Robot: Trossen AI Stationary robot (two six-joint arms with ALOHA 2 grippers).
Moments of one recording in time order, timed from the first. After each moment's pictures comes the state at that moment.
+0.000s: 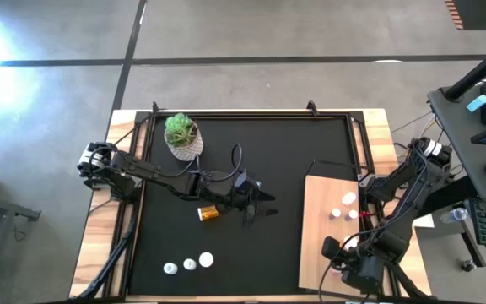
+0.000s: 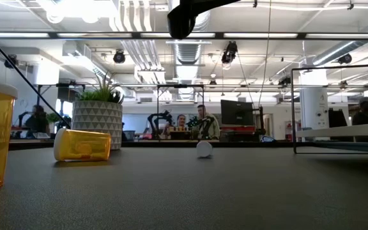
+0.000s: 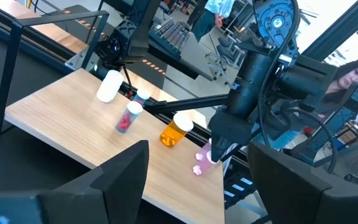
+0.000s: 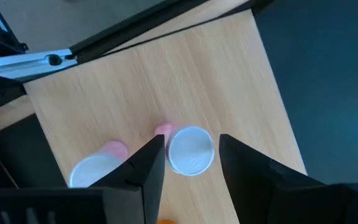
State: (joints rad) left arm -0.19 1.64 1.17 0.34 -0.06 -0.65; right arm 1.01 1.44 1.06 -0.79 0.08 -0.11
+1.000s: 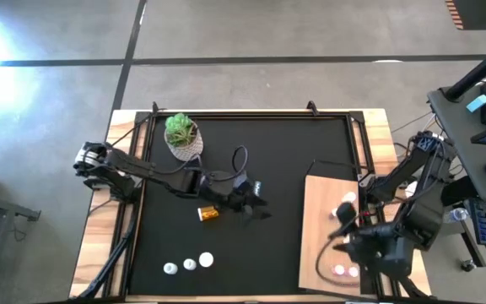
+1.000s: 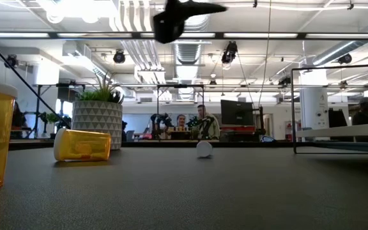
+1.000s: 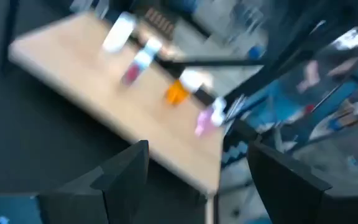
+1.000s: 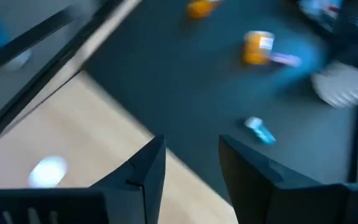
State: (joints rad) left arm -0.18 1.60 1.20 0.10 0.02 -0.76; right arm 0.99 1.34 1.40 -1.16 0.53 0.22
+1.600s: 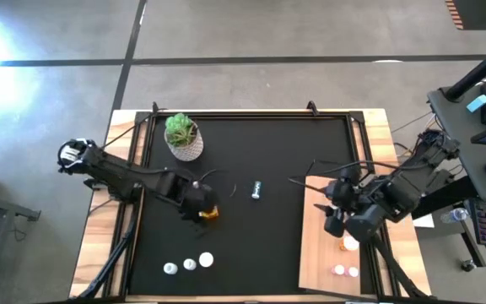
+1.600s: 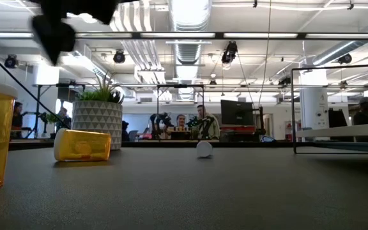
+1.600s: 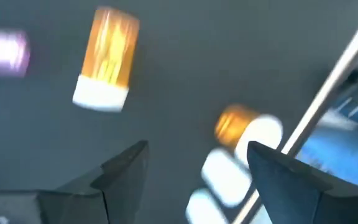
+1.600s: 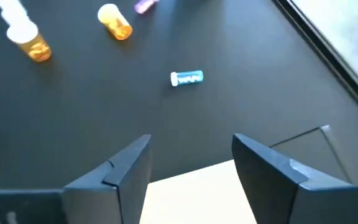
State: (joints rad) left arm -0.30 1.45 1.23 -1.01 0.17 -0.90; right arm 0.70 1.28 1.39 -1.30 0.63 0.95
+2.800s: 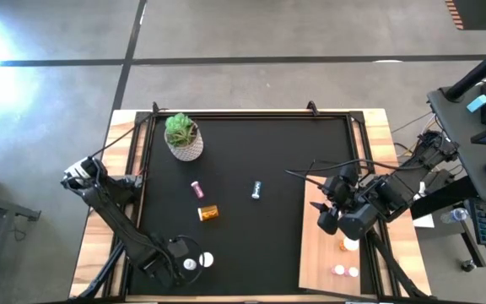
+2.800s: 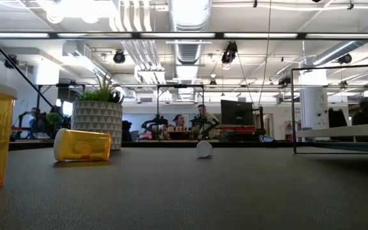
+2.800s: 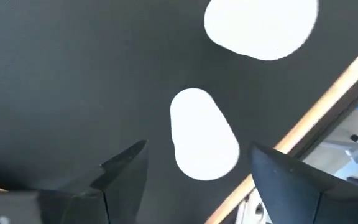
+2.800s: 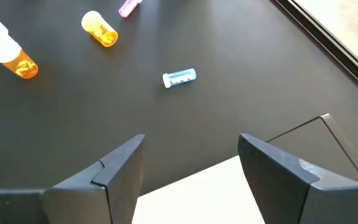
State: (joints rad) left arm -0.87 1.66 1.16 -0.91 0.12 -1.44; right arm 0.65 1.31 1.39 -1.30 0.63 1.04
